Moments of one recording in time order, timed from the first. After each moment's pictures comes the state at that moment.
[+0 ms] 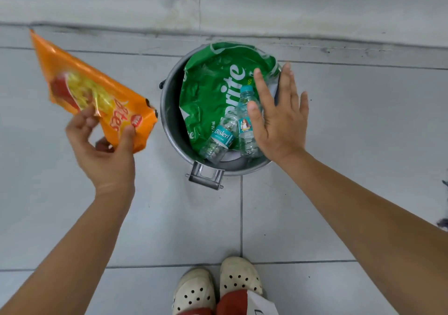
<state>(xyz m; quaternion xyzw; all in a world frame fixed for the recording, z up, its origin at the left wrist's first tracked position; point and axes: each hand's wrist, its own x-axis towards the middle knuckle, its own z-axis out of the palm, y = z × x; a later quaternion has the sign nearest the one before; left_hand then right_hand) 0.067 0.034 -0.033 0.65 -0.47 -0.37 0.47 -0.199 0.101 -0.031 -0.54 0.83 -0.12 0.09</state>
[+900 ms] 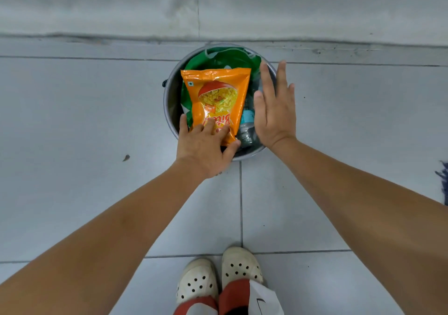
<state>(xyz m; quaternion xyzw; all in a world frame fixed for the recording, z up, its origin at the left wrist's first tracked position) -0.035 0.068 -0.020 0.38 -0.88 -0.13 -0.24 -0.199 0.103 -0.022 -0.51 0.81 -0.24 0.12</state>
